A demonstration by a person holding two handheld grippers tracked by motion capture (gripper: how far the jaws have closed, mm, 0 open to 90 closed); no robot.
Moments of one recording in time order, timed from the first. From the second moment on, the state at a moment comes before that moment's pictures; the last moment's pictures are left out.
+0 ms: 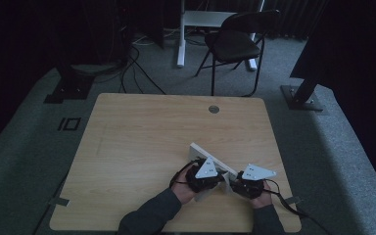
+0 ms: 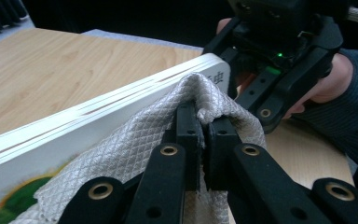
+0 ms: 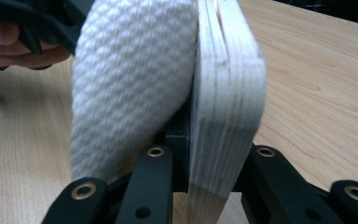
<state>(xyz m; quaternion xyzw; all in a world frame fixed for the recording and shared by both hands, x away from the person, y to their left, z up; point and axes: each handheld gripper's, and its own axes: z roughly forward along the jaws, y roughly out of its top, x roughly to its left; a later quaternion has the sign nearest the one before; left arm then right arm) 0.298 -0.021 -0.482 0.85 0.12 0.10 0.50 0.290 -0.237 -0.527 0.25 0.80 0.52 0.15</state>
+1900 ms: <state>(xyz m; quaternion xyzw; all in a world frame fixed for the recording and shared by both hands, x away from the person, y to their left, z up) 0.317 0.021 -0.499 0.84 0.18 0.11 0.49 0.290 -0.236 -0.527 0.25 0.80 0.52 0.15</state>
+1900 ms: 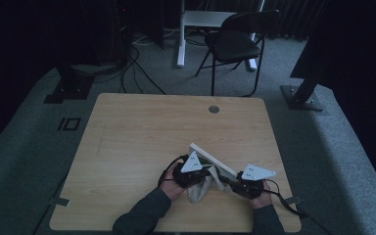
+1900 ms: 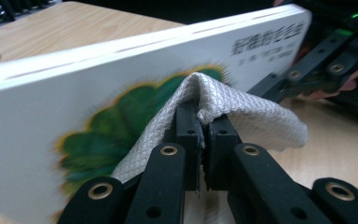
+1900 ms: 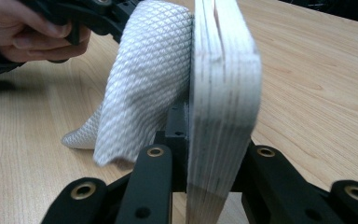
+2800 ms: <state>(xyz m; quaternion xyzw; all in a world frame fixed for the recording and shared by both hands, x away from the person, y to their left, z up) 0.349 0.077 -0.499 0.83 0.25 0.16 0.47 0.290 -0.235 -0.527 0.25 0.80 0.52 0.15</state>
